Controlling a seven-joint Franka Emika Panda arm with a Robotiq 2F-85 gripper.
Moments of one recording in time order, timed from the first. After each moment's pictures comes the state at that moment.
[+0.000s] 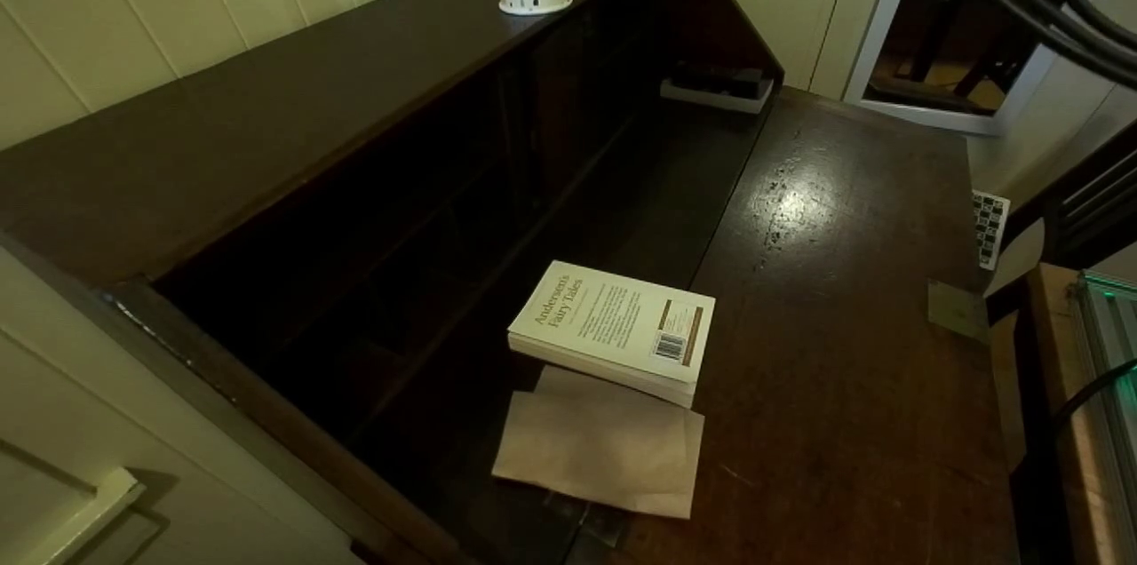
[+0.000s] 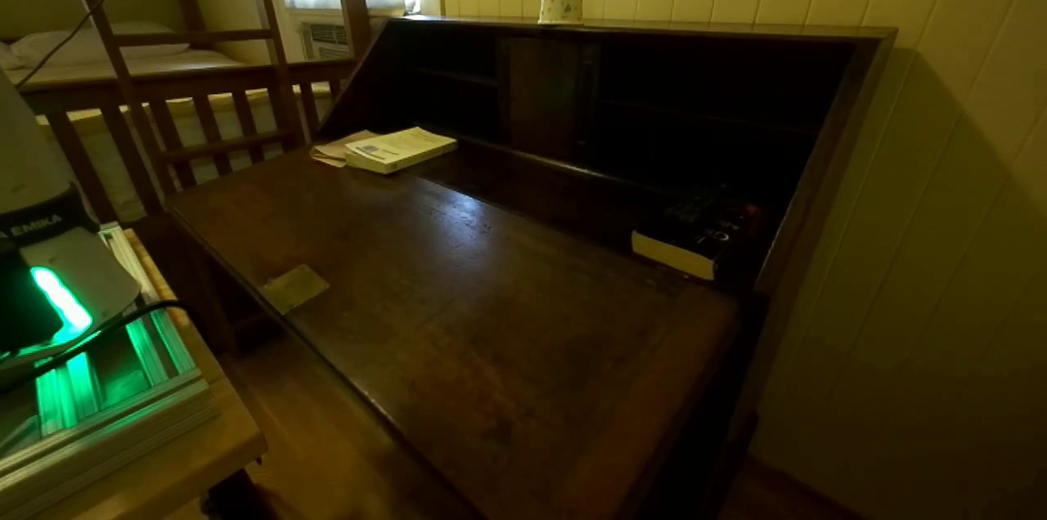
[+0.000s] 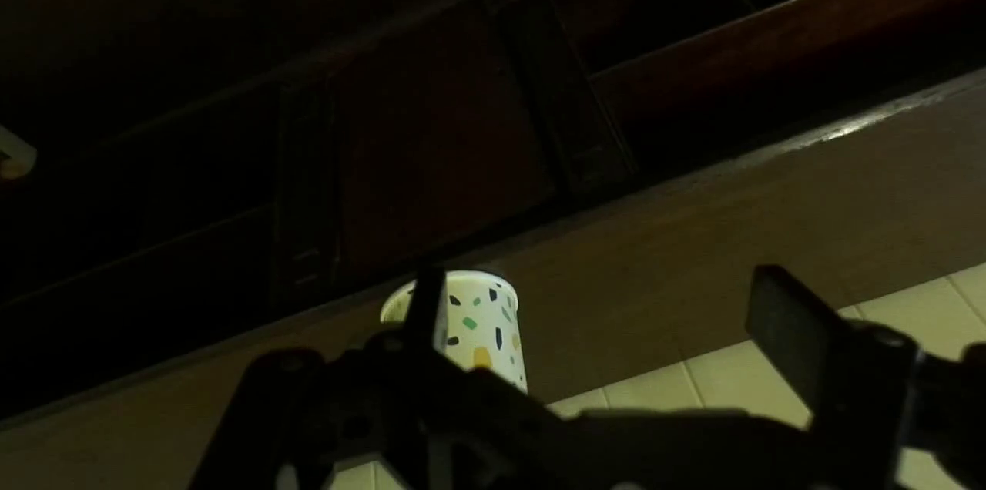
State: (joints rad) arm -0.11 -0.24 0.05 -2.26 0.09 2.63 0.22
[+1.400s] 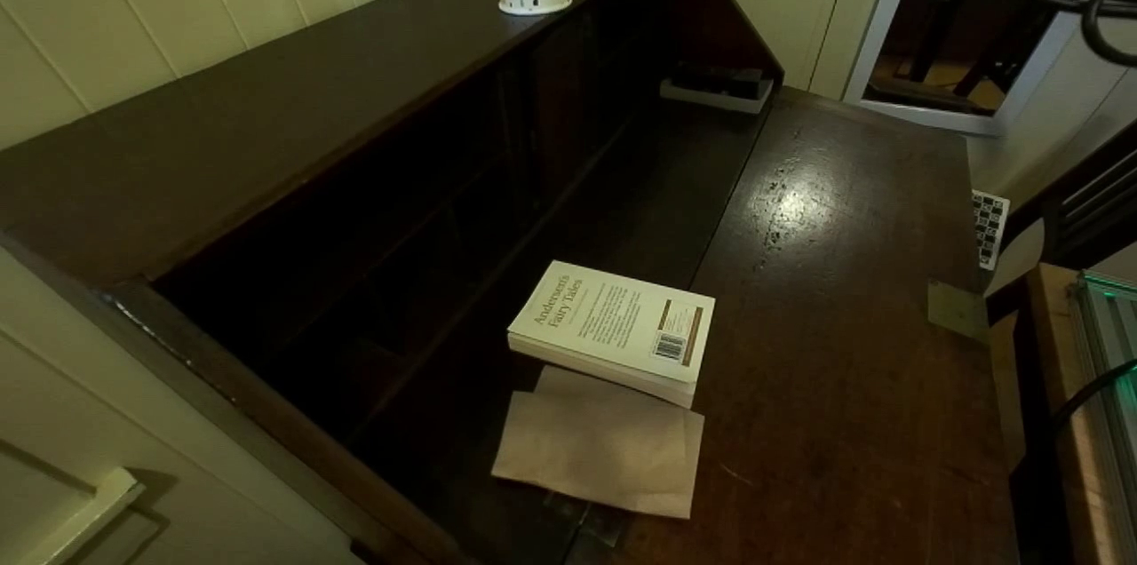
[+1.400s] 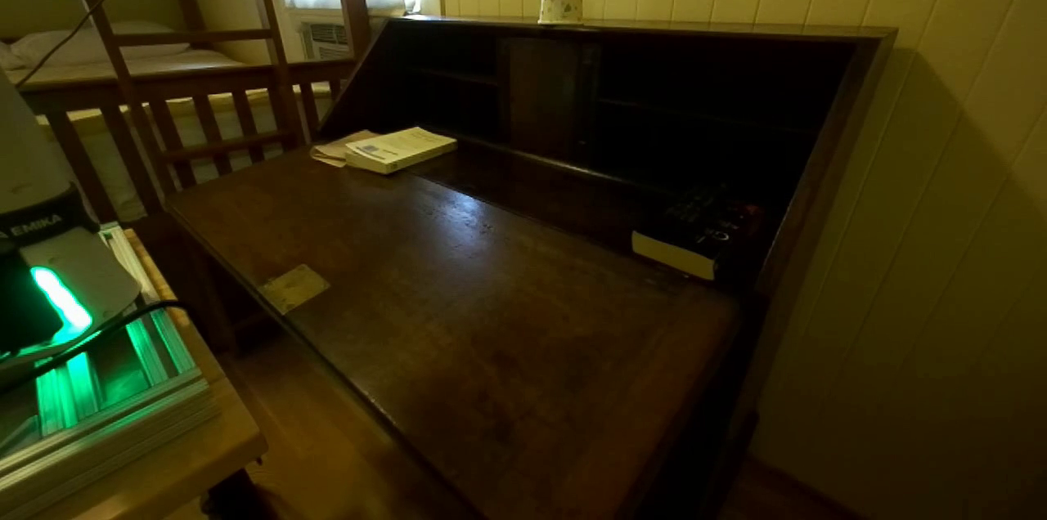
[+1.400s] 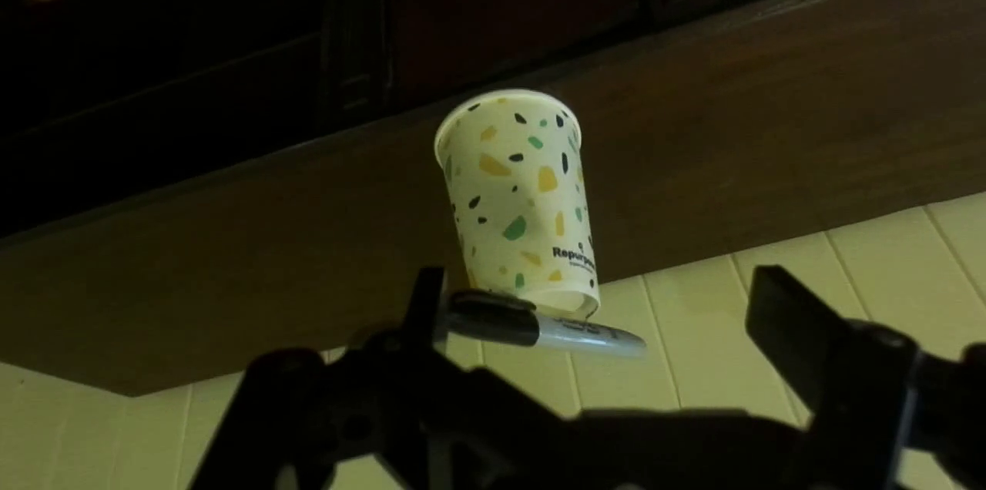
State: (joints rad) arm -0.11 -0.12 -0.02 -2.05 0.00 2.62 0.18
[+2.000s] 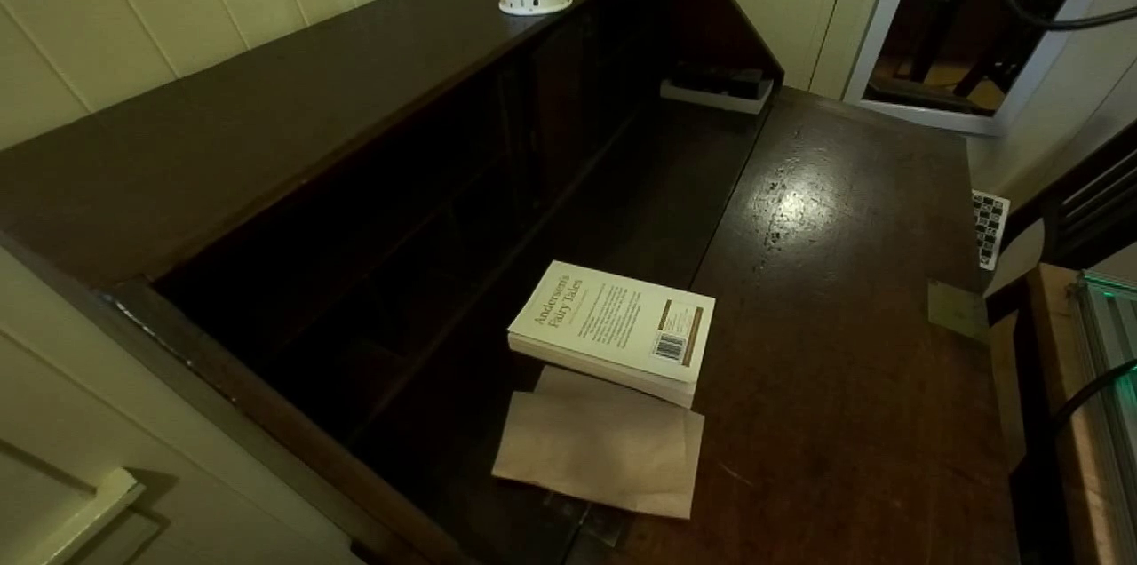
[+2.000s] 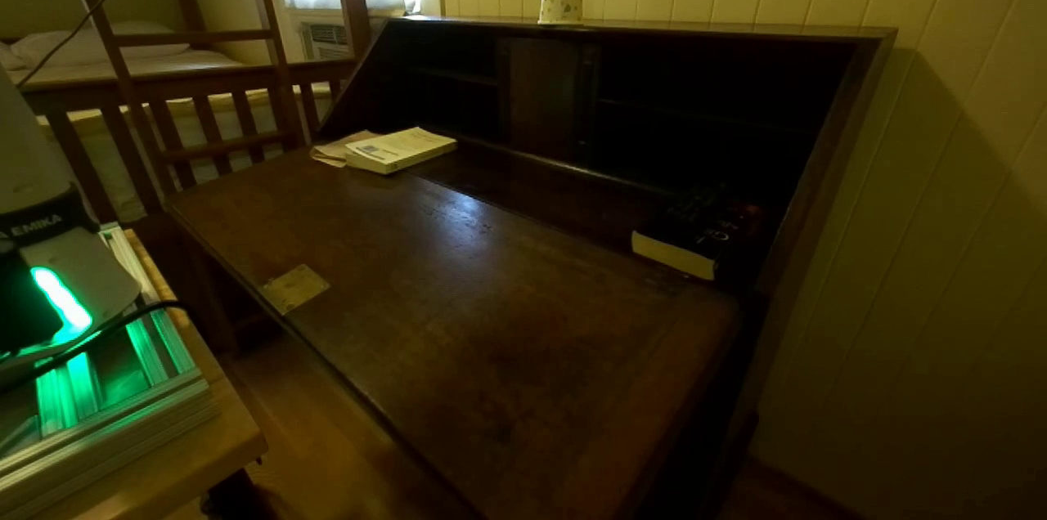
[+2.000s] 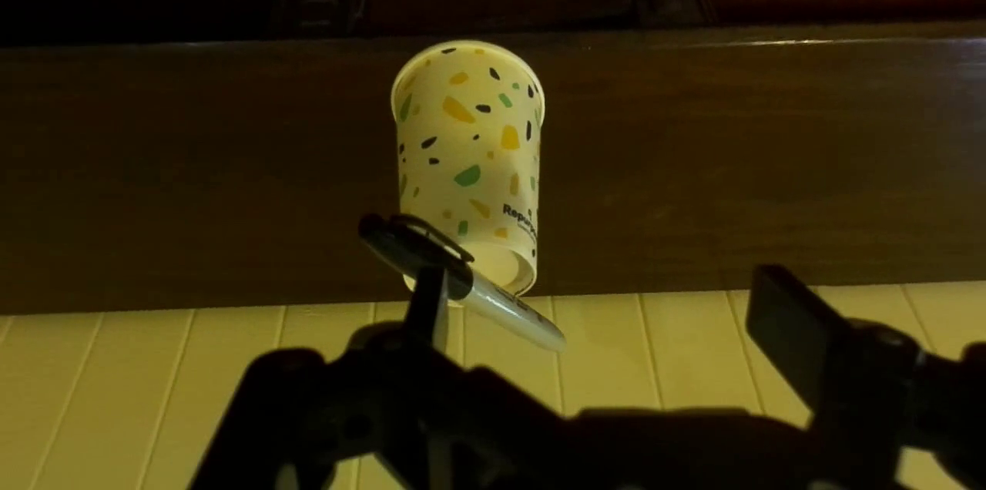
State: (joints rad) arm -0.09 -0.01 -0.05 -1.85 0.14 2.45 -0.22
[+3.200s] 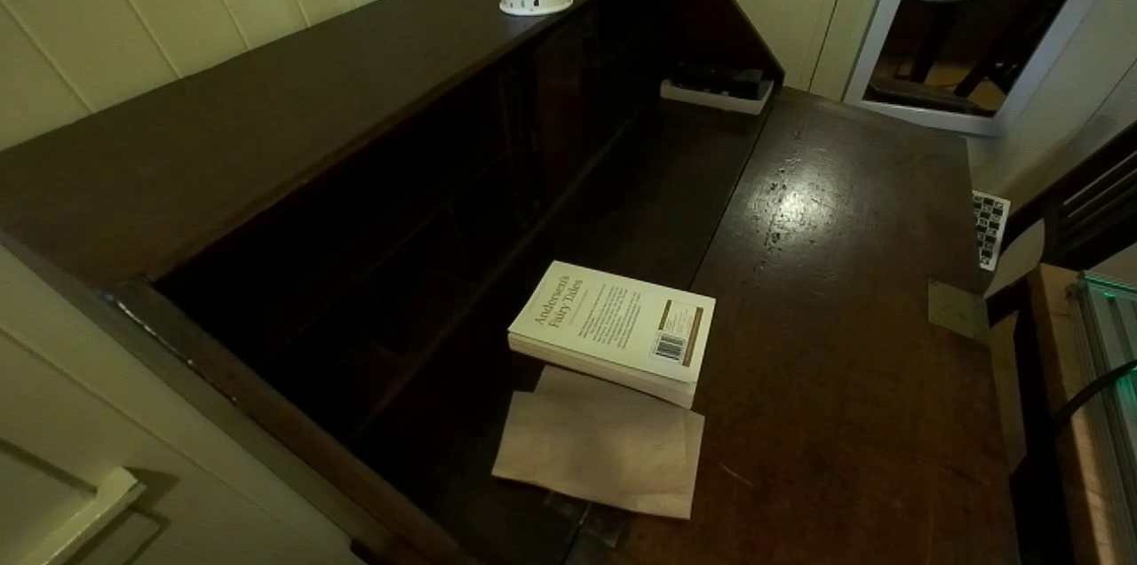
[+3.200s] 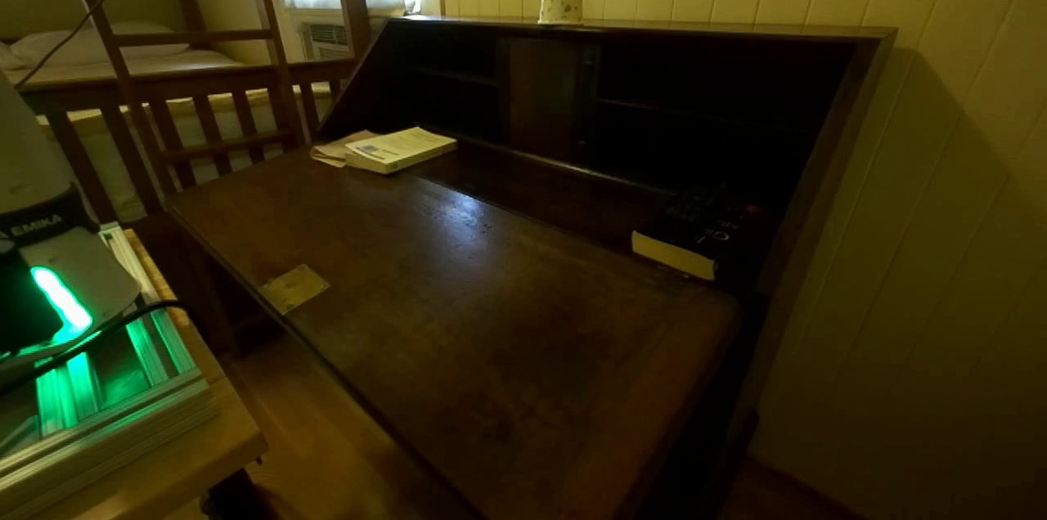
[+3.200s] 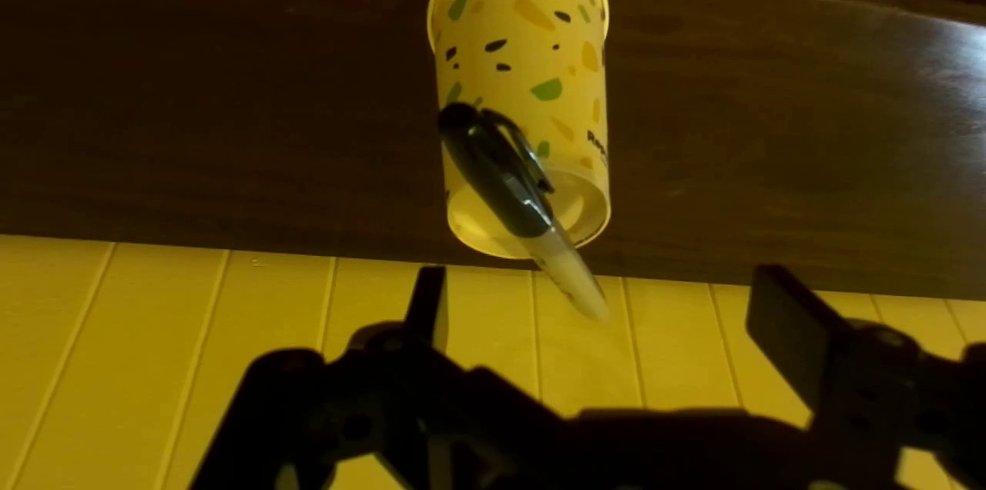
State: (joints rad) arm -0.14 0.17 -0.06 -1.63 0.33 2.38 -0.55
